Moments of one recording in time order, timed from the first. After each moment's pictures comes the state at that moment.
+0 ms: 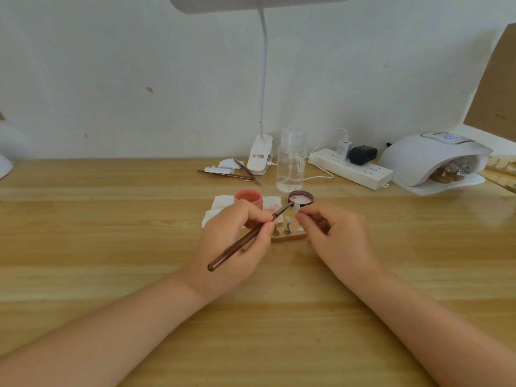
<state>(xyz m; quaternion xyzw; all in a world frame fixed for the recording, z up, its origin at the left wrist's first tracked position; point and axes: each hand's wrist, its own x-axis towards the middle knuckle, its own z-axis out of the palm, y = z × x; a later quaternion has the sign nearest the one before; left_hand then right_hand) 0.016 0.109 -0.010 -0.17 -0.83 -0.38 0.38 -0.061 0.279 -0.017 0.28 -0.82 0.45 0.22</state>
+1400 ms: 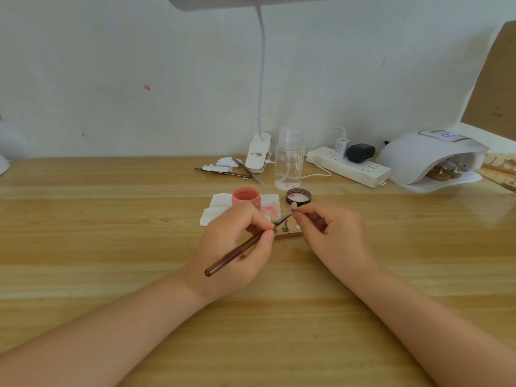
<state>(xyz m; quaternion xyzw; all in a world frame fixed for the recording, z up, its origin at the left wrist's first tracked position) 0.016 0.112 -0.012 -0.22 -0.82 -0.38 0.37 -0.058 0.280 -0.016 0.28 -0.82 0.44 0.21</state>
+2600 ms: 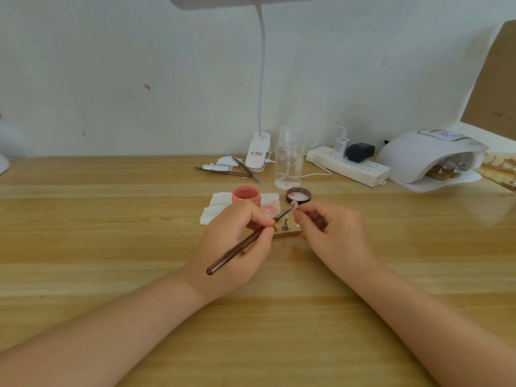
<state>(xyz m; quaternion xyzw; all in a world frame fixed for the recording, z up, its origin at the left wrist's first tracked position) 0.018 0.113 -0.012 -0.20 -0.82 -0.39 0.36 -0.058 0.279 -0.016 0.28 -0.81 0.48 0.19</state>
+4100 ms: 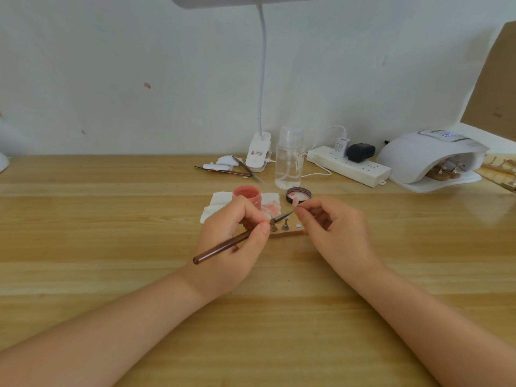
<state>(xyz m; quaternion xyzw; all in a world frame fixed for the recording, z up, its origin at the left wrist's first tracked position) 0.020 0.113 -0.012 -0.20 -0.79 -0.45 0.36 -0.060 0.281 -0.018 0.28 -0.80 0.49 0.20</state>
